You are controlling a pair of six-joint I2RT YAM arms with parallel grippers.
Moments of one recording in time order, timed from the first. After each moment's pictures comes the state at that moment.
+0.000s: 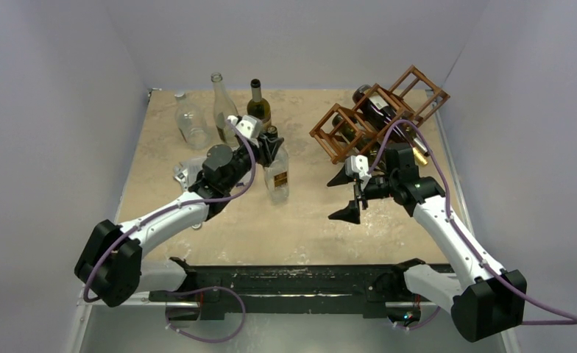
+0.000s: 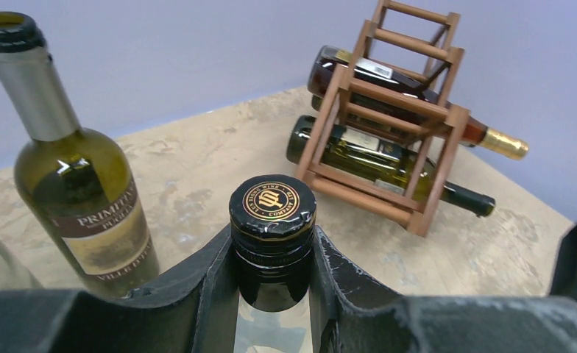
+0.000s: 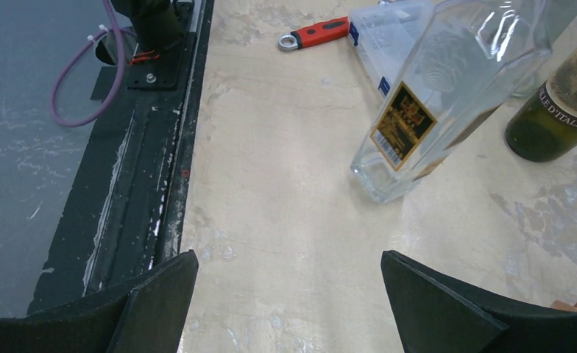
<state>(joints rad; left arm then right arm) -0.63 1.25 0.71 0.61 0.01 -0.15 0.28 1.04 0.84 -0.57 -1.12 -0.75</state>
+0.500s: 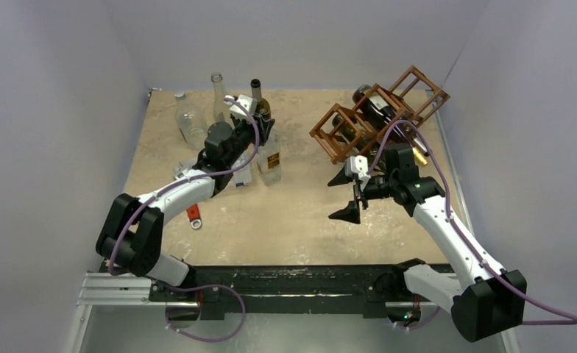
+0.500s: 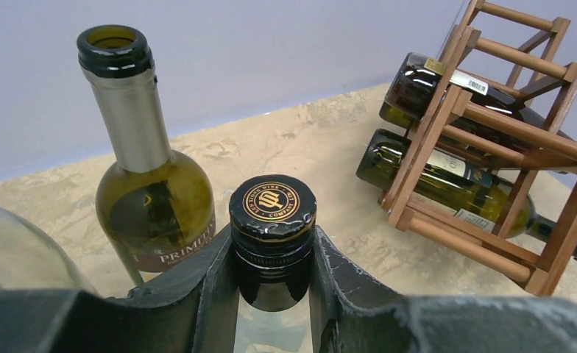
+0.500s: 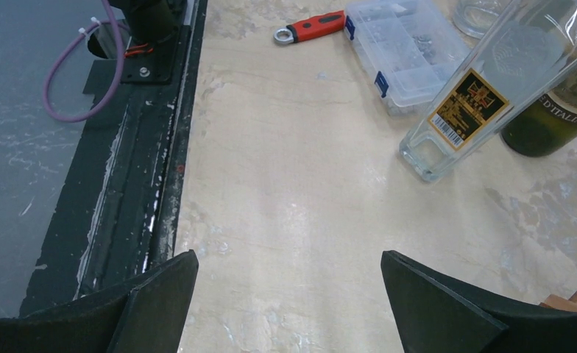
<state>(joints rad) -0.47 1.48 0.88 0.63 0.06 -0.15 0.28 1.04 0.84 -0.58 -1.10 -0.76</state>
